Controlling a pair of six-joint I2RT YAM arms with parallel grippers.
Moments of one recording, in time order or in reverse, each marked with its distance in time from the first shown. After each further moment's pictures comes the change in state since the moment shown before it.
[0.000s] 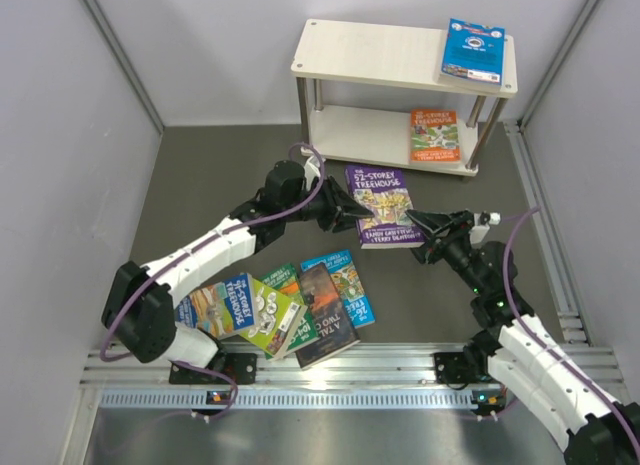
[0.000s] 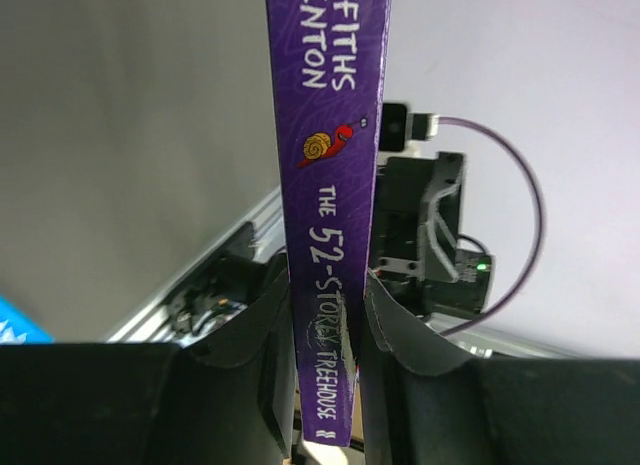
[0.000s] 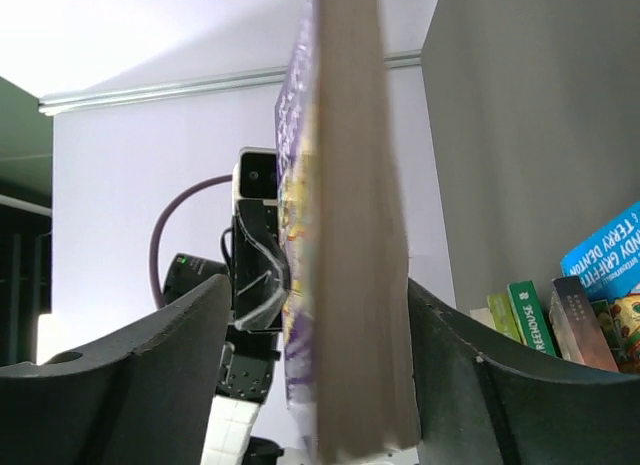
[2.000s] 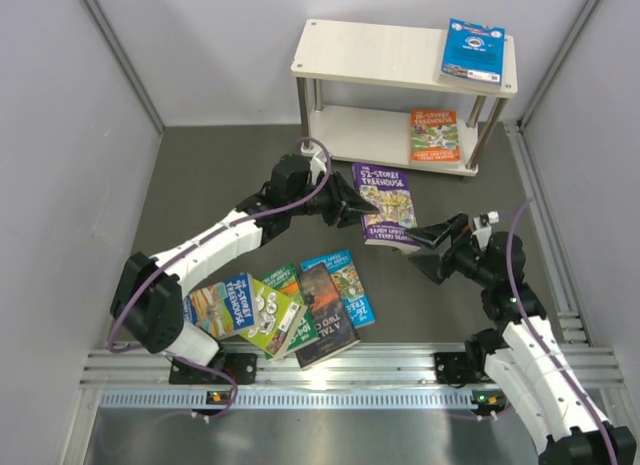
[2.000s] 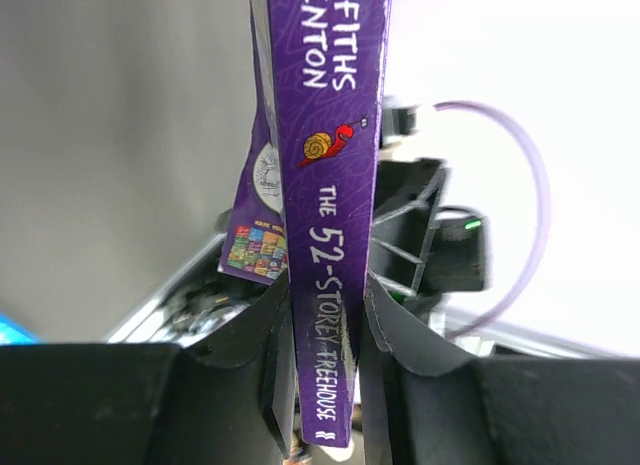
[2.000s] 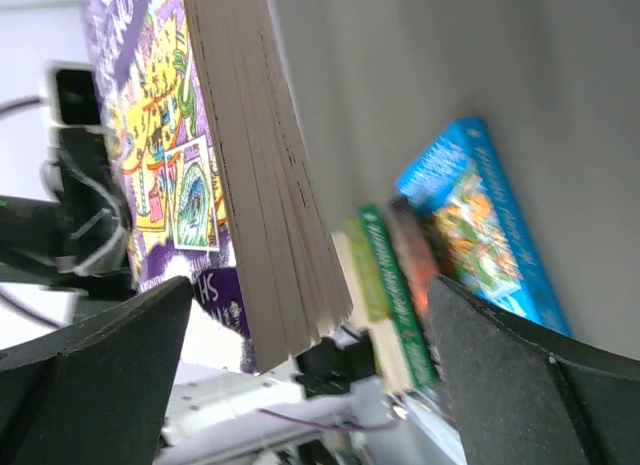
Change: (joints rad) left arm -0.001 0.067 0.076 -0.066 0.036 0.060; right arm -0.204 -0.008 0.115 -0.498 -0.357 -0.370
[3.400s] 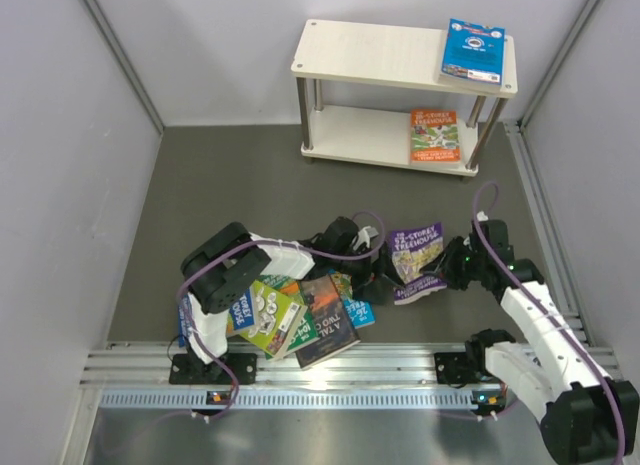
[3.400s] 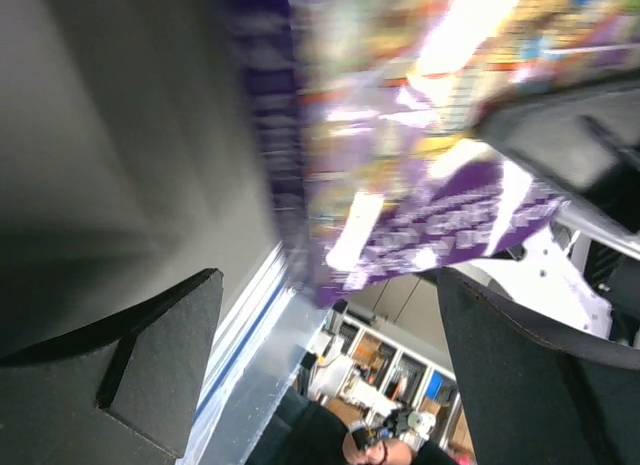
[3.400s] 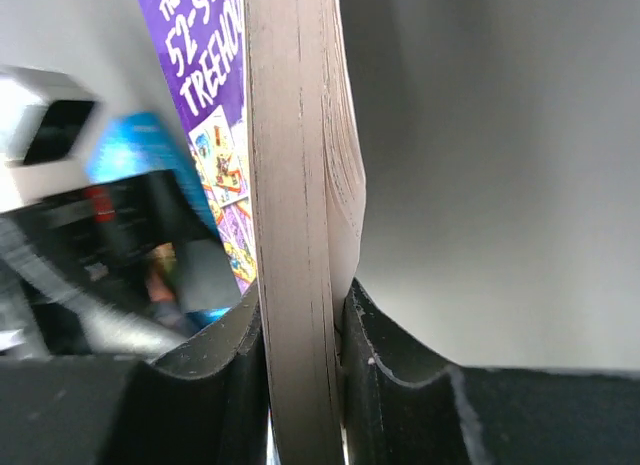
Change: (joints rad) left arm -0.233 0.452 -0.179 0.384 0.175 0.019; right arm -0.004 0.256 0.124 -0.468 0.267 -0.534
